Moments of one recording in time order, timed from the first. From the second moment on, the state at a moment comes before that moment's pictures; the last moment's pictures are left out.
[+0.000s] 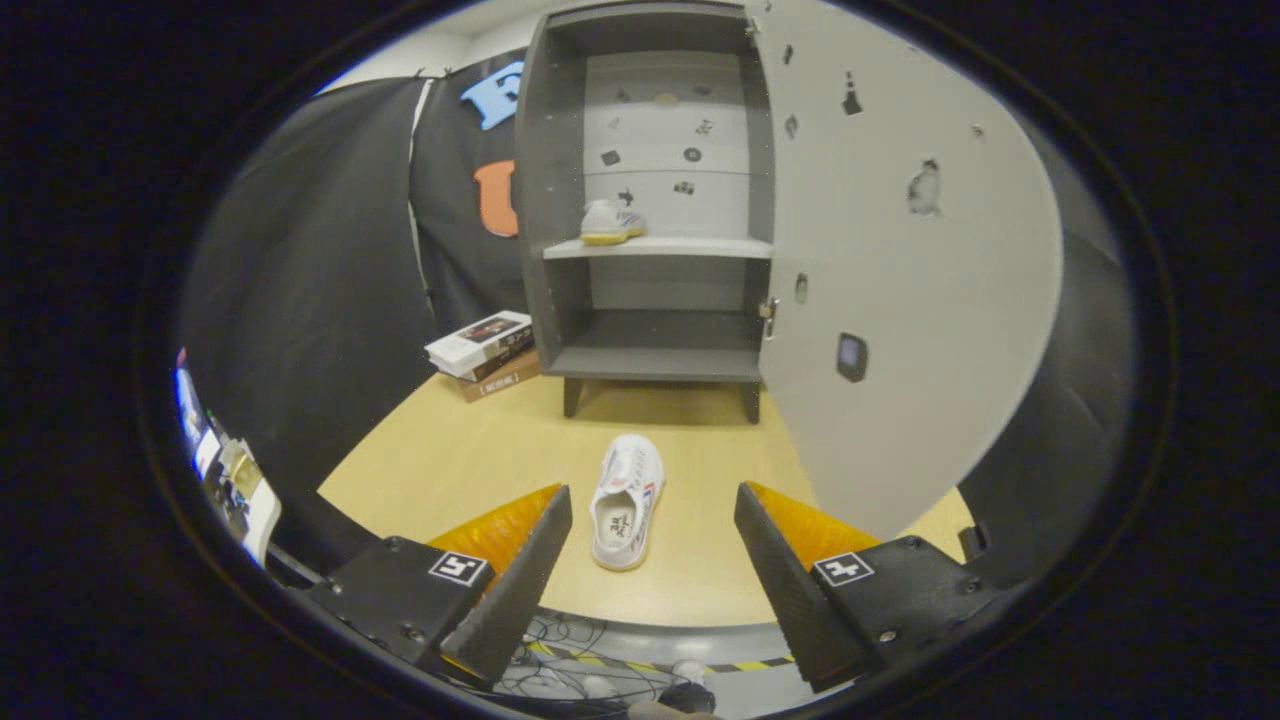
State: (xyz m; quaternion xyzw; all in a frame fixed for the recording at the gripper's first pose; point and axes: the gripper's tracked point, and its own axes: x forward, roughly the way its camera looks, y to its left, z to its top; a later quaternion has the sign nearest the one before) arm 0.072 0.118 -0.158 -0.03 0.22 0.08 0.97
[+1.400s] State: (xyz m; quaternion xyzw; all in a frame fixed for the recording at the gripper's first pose) arm 0.071 0.139 -0.202 0.01 0.34 0.14 0.93
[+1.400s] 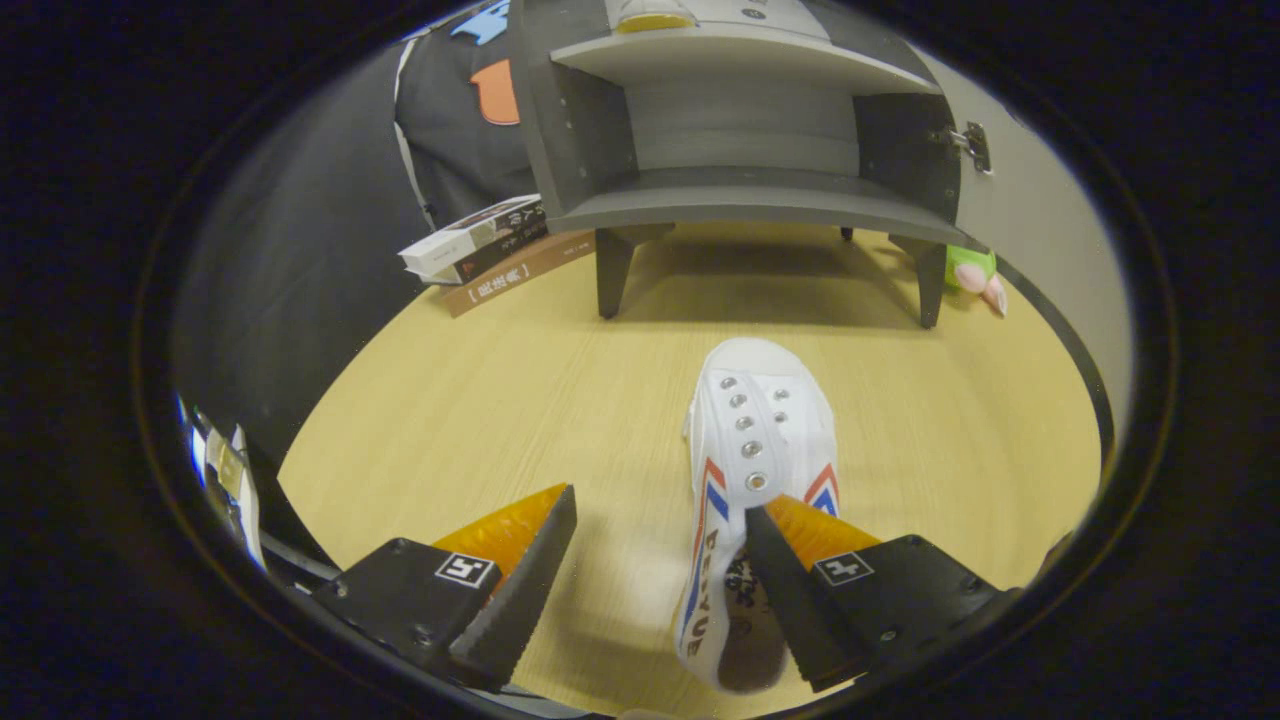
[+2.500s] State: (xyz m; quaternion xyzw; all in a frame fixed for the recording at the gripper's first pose) arm 0.116 0.107 -0.181 0.01 0.30 0.06 0.95
